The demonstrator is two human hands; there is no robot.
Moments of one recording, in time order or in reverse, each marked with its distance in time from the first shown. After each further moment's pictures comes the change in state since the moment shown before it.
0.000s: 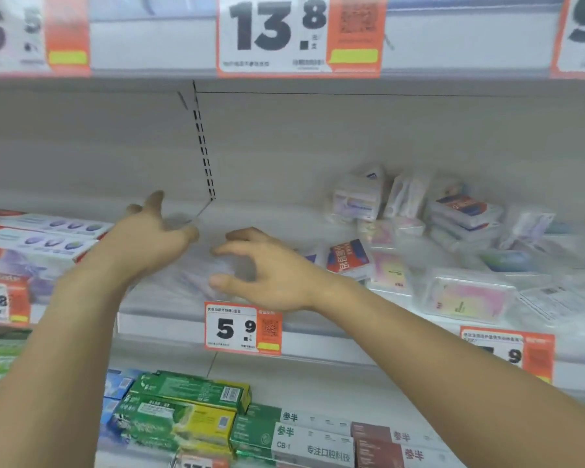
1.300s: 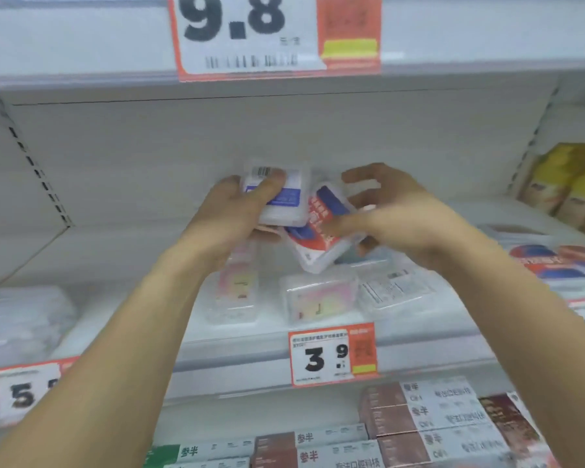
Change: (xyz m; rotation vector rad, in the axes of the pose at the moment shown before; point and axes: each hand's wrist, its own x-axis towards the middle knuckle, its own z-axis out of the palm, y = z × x) left_hand -0.065 0.270 0.122 -0.894 -0.387 0.355; right_hand -0.192 0.102 -0.221 0.401 0.535 0.623
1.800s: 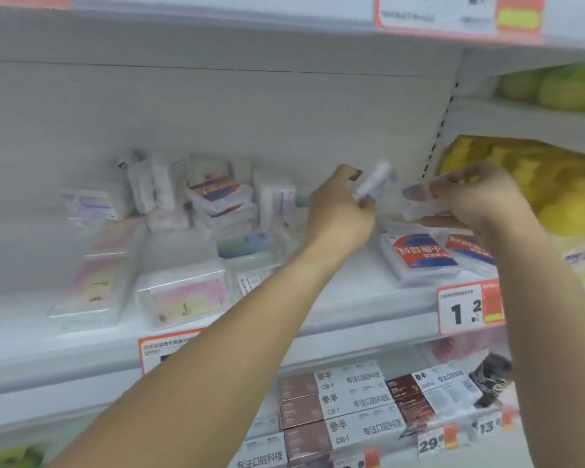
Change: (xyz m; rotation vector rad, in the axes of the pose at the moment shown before) left_hand 0.018 0.007 0.260 0.226 -0.038 0.210; right_hand 0.010 0.111 -0.200 0.065 0.557 0.234
